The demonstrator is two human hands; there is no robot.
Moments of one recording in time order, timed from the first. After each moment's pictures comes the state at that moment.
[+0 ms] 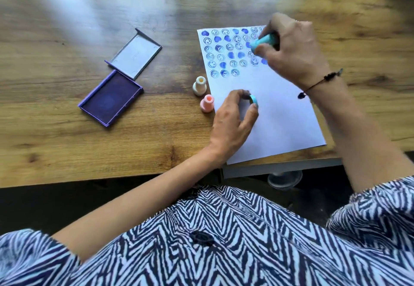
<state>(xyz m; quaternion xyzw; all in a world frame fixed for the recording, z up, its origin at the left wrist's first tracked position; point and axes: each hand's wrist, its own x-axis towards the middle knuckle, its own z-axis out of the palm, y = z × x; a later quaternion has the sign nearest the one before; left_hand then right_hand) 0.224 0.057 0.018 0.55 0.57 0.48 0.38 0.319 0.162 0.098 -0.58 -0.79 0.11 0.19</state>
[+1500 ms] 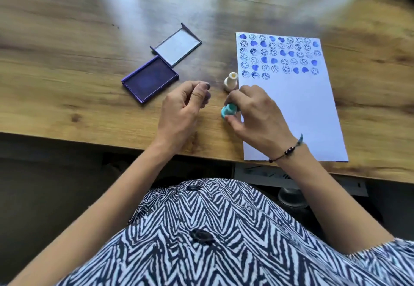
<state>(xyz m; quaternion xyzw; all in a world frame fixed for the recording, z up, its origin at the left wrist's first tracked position) 0.119 0.018 0.031 0.40 0.61 0.55 0.39 0.262 0.058 0.060 -0.43 -0.88 0.14 0.12</state>
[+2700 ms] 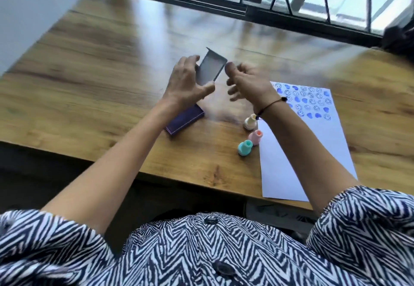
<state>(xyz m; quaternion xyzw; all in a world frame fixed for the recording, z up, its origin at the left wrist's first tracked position) 0.023 0.113 0.049 0.58 0.72 0.36 0.13 0.165 0.148 0.098 -0.53 -0.67 0.47 0.22</state>
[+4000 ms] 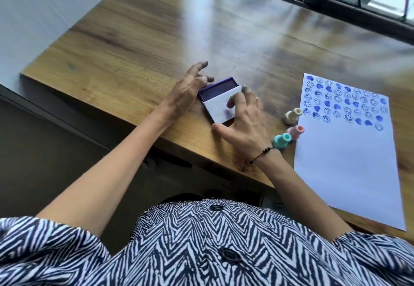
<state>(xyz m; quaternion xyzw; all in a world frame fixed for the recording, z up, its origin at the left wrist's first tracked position) -0.016 0.019 0.025 0.43 0.66 0.49 0.38 0.146 0.055 0.029 -0.41 -0.88 0.21 0.12</state>
